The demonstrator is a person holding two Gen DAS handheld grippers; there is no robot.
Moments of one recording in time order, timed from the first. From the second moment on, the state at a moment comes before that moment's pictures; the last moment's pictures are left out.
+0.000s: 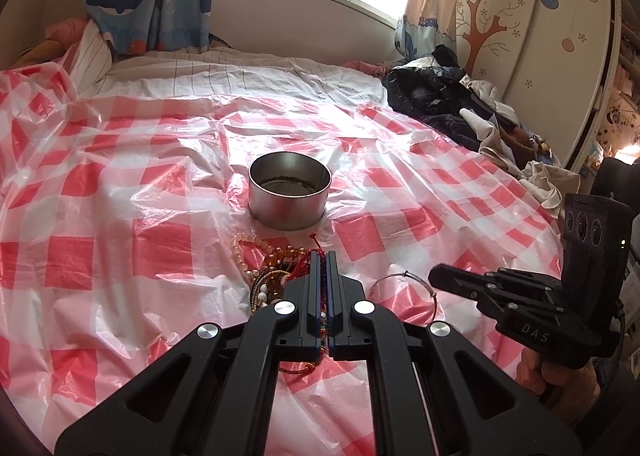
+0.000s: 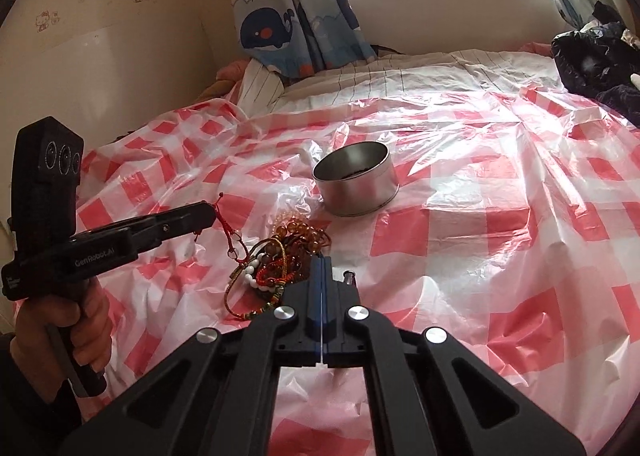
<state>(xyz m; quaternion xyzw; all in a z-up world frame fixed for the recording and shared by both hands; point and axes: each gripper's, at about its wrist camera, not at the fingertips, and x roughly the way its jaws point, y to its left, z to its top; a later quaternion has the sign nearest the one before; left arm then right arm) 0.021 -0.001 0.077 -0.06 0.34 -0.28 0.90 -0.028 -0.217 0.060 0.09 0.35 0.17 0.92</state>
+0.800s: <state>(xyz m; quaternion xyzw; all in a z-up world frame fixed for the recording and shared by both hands) 0.019 -0.007 0.072 0.00 0.34 -0.25 0.91 -0.014 -0.203 0.020 0.01 0.42 0.11 0.90</state>
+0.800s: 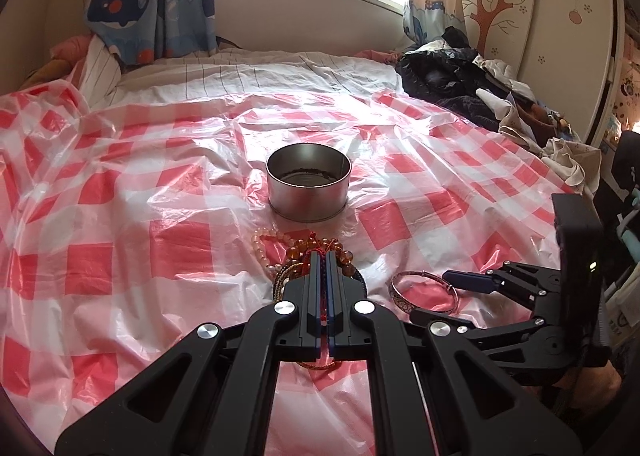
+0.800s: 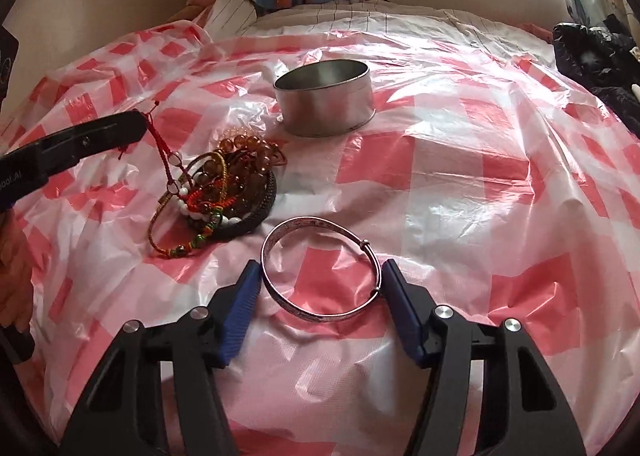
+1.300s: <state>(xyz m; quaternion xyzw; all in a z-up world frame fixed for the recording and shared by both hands) 0.099 -0.035 0.105 -0.04 0.31 -0.29 0.91 0.051 -0.196 0.071 -0.01 0.34 0.11 0.93</state>
